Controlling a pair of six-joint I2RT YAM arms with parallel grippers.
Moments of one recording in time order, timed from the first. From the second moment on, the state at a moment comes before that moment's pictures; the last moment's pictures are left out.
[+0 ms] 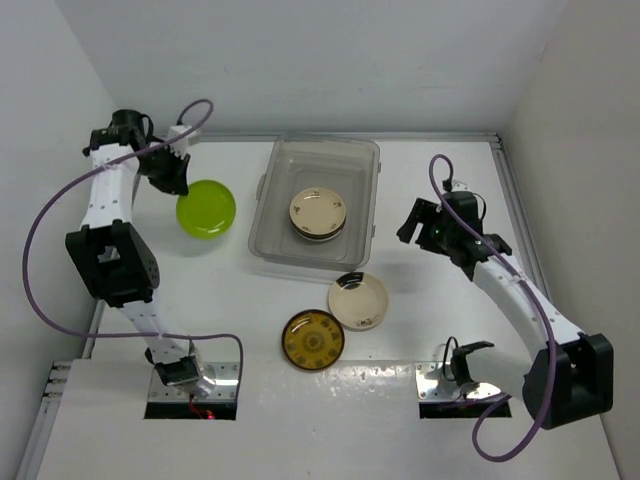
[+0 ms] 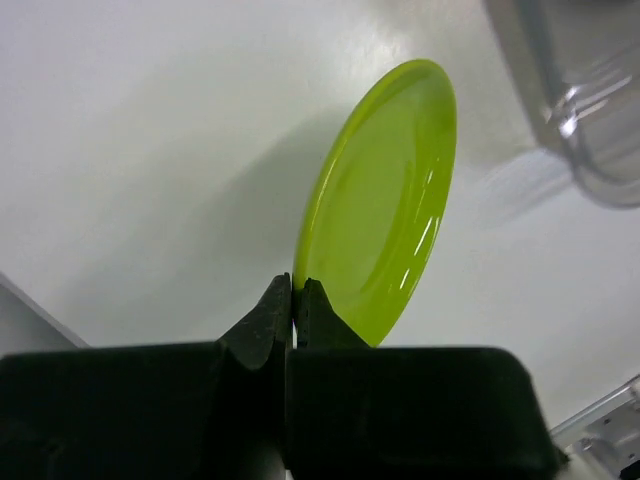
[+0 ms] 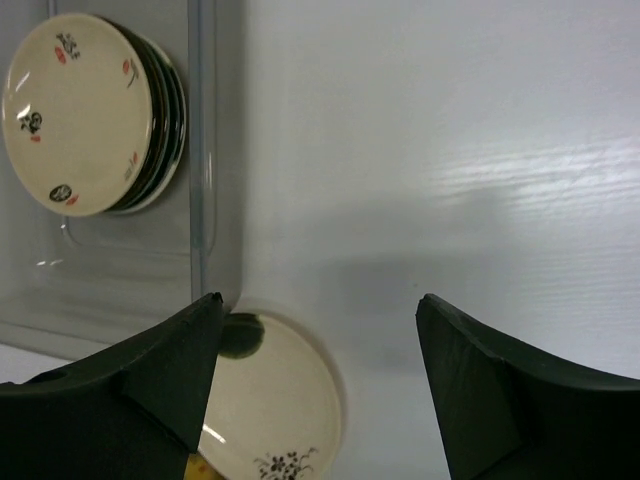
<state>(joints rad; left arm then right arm) 0.25 1.81 1.74 -1.12 0.46 0.78 0.21 1.13 0.77 -0.36 0.01 0.49</state>
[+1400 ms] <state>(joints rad) -0.26 2.22 2.02 -0.79 0.43 0.25 0.33 2.03 1.46 -0.33 0.04 0.43</state>
